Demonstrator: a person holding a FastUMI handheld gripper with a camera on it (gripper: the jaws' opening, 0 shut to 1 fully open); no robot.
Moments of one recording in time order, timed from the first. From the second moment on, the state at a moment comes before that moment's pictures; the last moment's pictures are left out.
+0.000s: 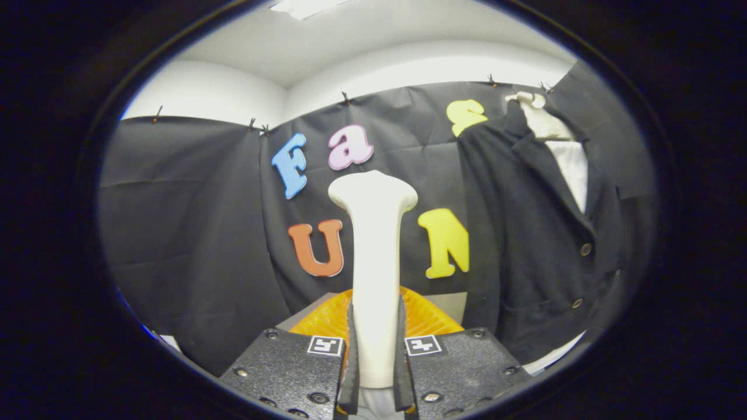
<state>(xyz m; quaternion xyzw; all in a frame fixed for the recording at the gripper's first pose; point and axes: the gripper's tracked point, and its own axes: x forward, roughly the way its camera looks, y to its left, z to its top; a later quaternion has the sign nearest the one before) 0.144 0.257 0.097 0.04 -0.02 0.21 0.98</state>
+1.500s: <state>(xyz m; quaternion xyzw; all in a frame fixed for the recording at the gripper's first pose) 0.242 0.055 0.142 0.00 -0.06 0.03 1.00</state>
